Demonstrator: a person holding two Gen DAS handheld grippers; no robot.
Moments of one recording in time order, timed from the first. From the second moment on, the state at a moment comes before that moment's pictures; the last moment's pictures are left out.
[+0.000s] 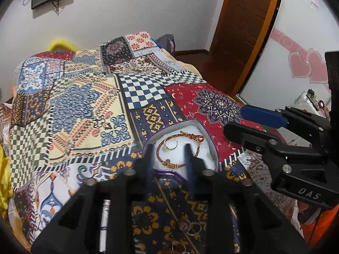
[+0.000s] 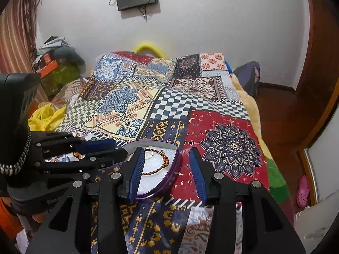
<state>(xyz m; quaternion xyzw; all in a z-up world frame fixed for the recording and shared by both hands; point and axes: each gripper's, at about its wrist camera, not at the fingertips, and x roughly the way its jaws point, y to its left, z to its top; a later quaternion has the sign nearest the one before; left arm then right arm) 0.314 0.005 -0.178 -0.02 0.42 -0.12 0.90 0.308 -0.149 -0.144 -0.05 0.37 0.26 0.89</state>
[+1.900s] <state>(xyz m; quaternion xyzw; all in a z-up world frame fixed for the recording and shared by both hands) 0.172 0.019 -0.215 -0.01 0.48 -0.14 0.87 0.188 -0.101 -0.210 -0.08 0.44 0.36 0.82</state>
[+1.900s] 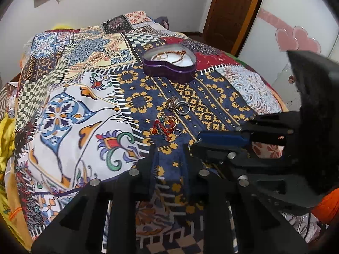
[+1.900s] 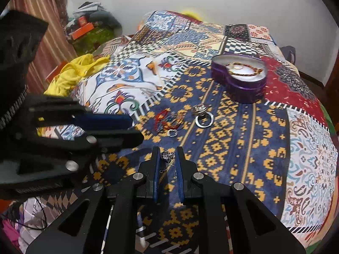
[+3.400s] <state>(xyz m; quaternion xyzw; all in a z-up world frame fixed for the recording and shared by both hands) 0.220 0.024 -0.113 -0.03 0.35 -0.13 0.93 0.239 -0.160 -0.127 -0.03 0.34 0.27 0.90</state>
